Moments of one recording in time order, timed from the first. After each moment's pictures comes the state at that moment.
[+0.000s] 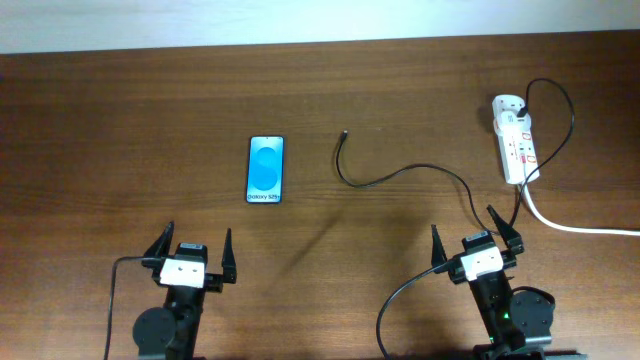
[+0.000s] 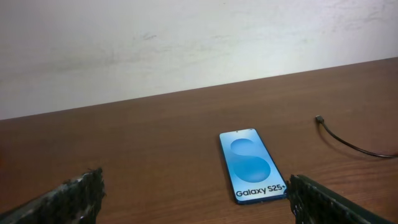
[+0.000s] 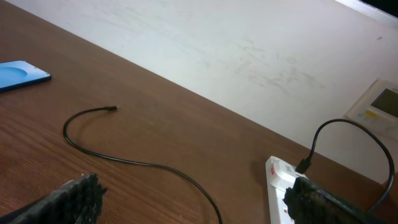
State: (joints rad) left arm 0.01 0.01 0.01 -0.06 0.12 0.14; right arm 0.03 0.01 0.01 -0.06 -0.17 -0.39
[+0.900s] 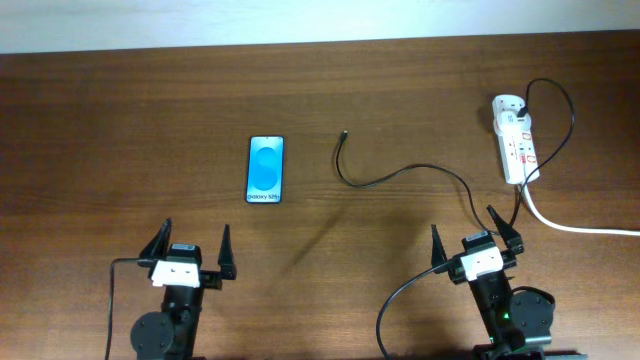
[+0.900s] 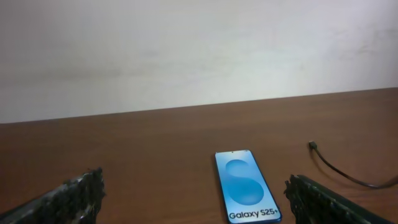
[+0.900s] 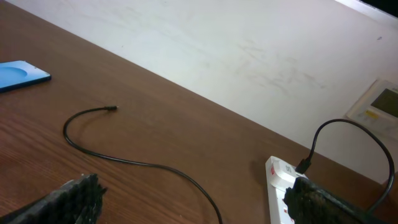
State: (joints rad) left arm 0.01 0.01 0.01 0.01 0.12 0.06; right arm 0.03 0.01 0.01 -0.06 -0.17 -0.39
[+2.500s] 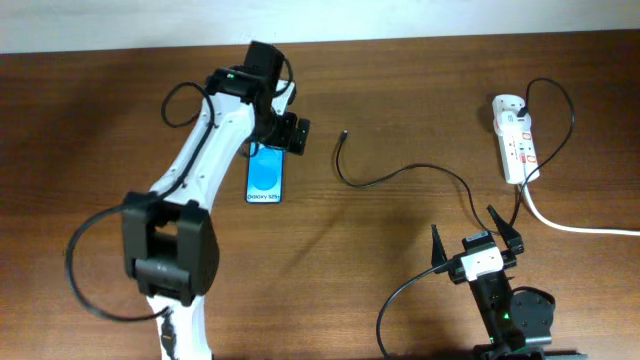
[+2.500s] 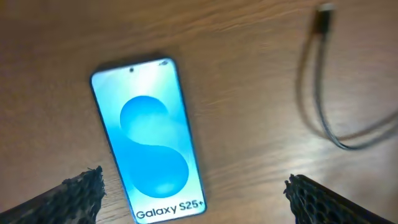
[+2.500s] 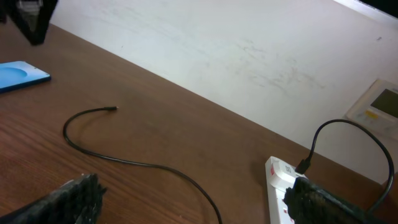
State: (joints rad) left arm -0.31 2.11 1.87 -1.08 0.07 -0.05; right arm 0.03 0.01 0.01 -0.06 -0.17 -0.39
